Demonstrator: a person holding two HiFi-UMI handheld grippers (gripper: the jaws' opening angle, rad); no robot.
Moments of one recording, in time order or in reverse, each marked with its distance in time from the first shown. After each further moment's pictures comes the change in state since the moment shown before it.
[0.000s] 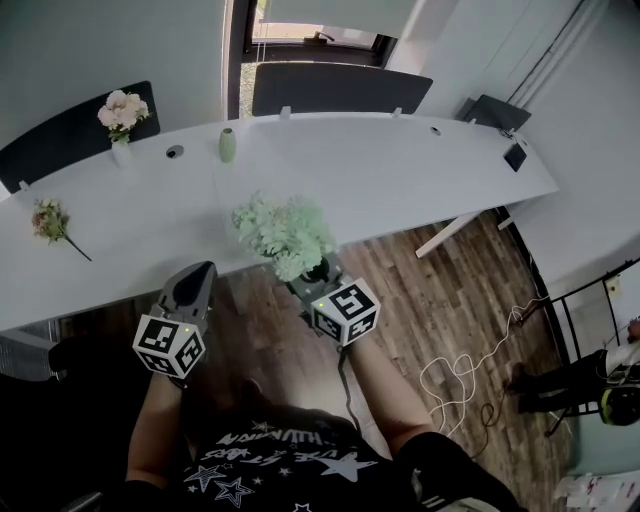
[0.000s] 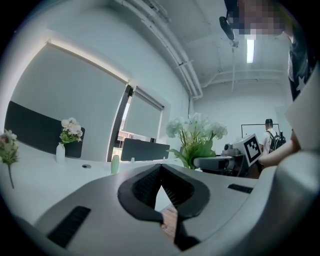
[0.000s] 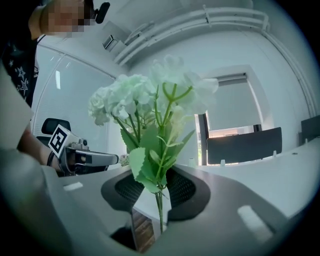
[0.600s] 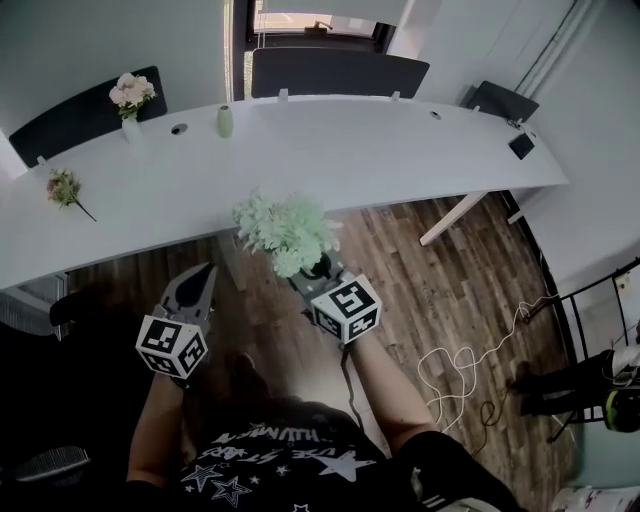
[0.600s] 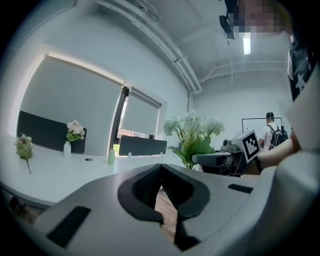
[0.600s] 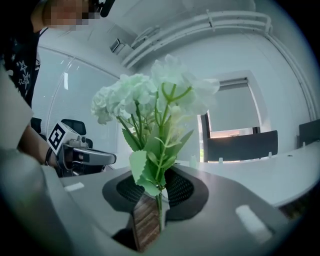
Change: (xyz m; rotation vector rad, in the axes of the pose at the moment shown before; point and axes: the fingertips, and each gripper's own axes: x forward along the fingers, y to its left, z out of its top) left arm -0.056 -0.122 -0.028 0.028 0.039 0.064; right arm -0.122 0.029 -0.014 -0.027 0.011 0.052
